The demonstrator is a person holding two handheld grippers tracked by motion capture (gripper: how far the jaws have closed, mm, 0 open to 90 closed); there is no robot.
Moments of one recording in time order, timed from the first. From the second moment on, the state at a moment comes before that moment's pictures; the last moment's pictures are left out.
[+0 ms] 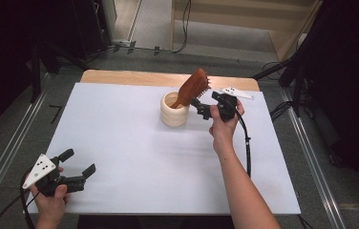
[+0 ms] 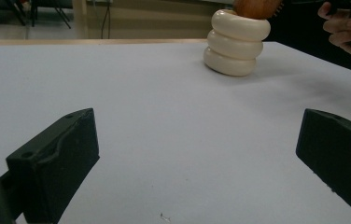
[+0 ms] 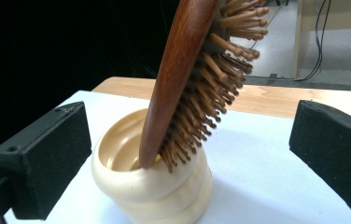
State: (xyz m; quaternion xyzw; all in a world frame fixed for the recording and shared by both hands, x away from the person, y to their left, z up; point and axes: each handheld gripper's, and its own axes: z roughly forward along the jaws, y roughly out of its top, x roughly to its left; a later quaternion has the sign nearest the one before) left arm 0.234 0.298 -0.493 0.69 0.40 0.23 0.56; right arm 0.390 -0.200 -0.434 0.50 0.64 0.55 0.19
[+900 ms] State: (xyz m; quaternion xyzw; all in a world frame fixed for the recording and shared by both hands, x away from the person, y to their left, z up) left arm 0.232 0.298 -0.493 0.69 0.40 0.23 0.56; right arm 0.334 -0.233 -0.450 0.47 0.66 0.54 0.23
